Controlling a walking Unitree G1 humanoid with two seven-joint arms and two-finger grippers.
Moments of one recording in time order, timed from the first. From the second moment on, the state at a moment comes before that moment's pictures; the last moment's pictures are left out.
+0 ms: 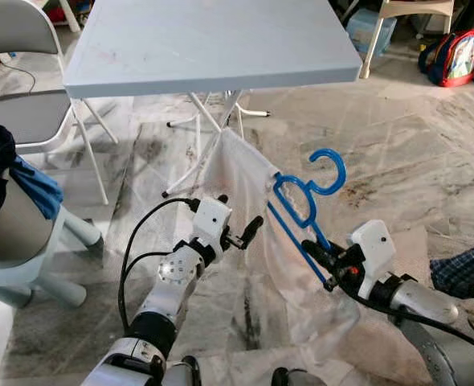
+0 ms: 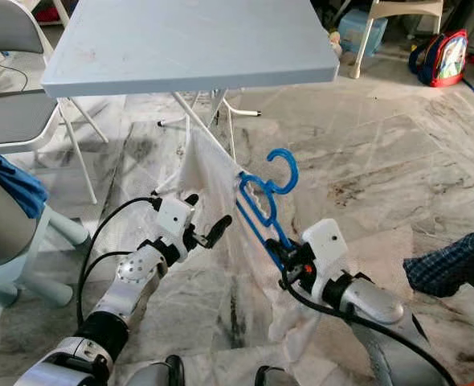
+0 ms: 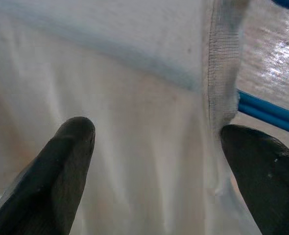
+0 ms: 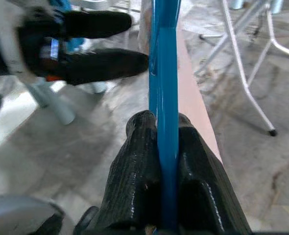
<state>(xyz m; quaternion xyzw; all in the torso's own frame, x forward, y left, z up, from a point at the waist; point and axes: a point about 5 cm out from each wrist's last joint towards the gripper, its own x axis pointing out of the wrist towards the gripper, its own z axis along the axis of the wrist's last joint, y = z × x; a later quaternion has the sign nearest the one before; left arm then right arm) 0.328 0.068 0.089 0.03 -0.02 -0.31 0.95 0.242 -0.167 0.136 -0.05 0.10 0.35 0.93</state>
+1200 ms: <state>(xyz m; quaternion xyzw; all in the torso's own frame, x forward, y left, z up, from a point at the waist) 0.329 0.051 0.084 0.04 -0.01 -0.32 0.95 0.225 -0.163 0.149 -0.07 0.13 0.39 0.91</state>
